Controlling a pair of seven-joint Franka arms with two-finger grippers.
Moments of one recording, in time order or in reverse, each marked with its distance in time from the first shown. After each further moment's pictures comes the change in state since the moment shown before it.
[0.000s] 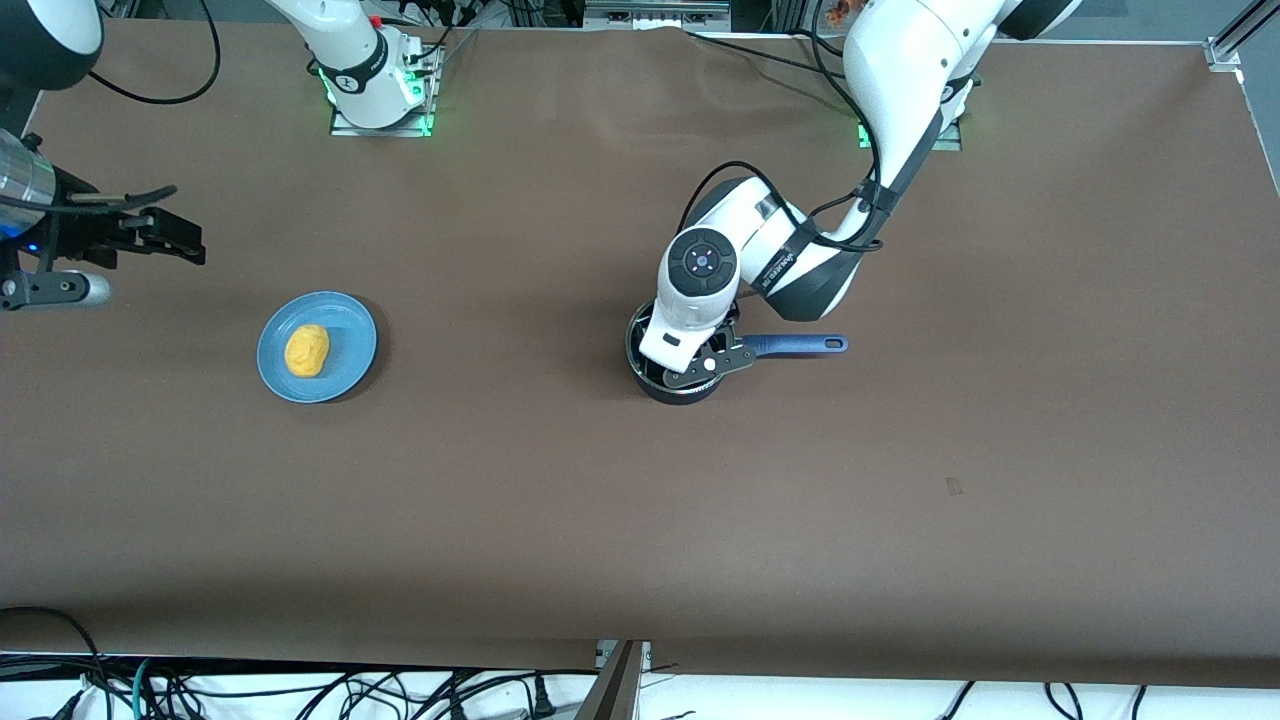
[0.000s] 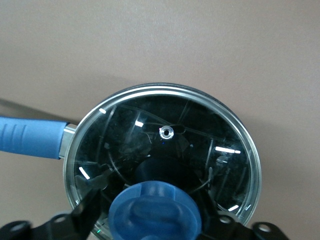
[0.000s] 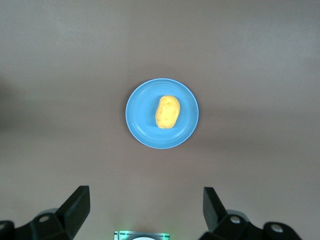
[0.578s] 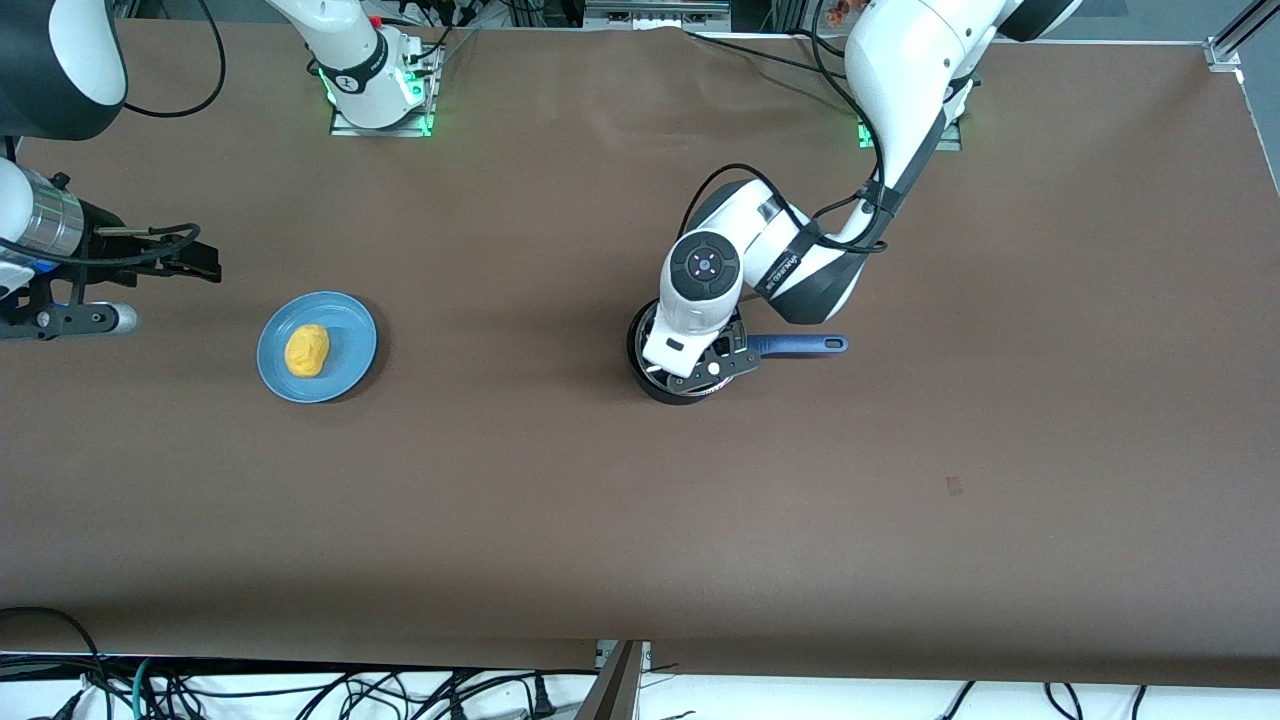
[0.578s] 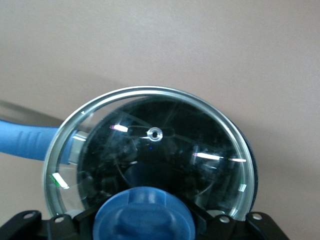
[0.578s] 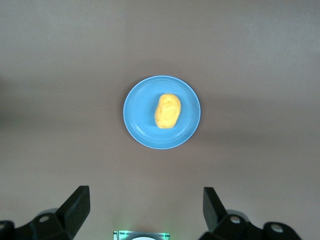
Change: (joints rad) left arm 0.003 -0.002 0.017 0.044 0.001 -0.052 -0.004; right arm -0.005 0.043 -0.003 -0.001 -0.001 0.008 0.000
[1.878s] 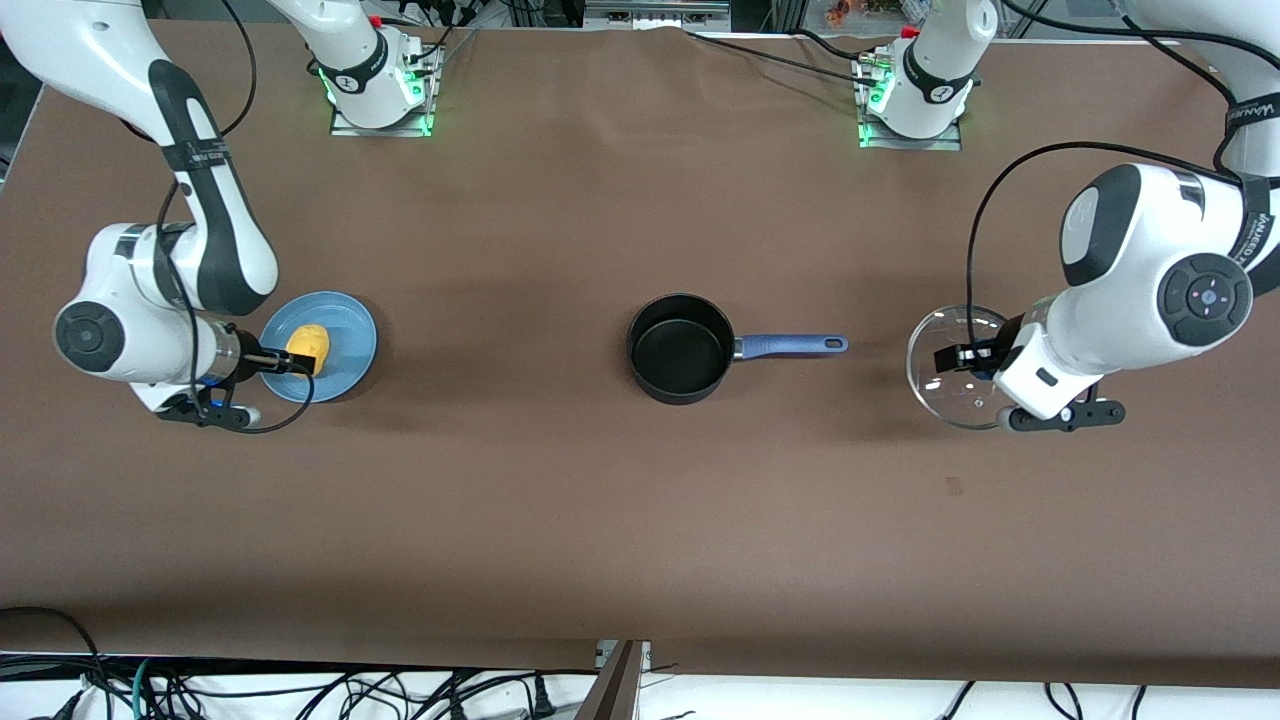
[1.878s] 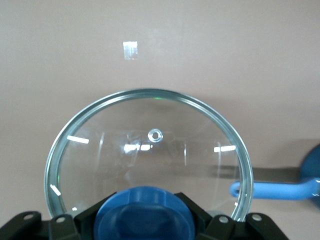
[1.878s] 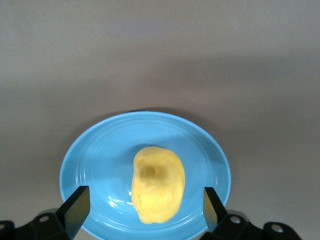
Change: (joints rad) left arm 0.597 -0.409 0.001 -0.366 -0.017 -0.047 0.832; right arm -0.055 0.261 -0.009 -0.401 0.000 0.637 0.160
